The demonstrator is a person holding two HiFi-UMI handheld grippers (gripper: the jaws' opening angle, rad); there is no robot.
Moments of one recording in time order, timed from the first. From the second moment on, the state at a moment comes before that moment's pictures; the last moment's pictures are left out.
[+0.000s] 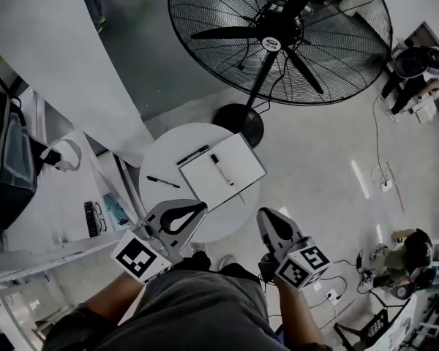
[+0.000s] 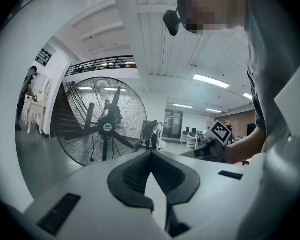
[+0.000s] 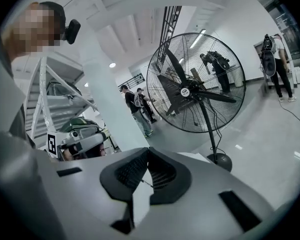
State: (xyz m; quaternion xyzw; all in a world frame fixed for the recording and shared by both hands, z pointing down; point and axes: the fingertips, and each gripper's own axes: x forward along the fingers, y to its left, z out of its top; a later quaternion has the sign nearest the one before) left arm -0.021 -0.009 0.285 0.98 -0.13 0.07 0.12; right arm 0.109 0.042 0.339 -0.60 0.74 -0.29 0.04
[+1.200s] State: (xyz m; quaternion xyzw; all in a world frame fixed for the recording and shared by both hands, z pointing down) left arm 0.070 -0.068 0.347 0.95 -0.24 0.13 0.17; right arm 0.197 -0.057 0.420 -0.49 0.79 -0.36 -0.03
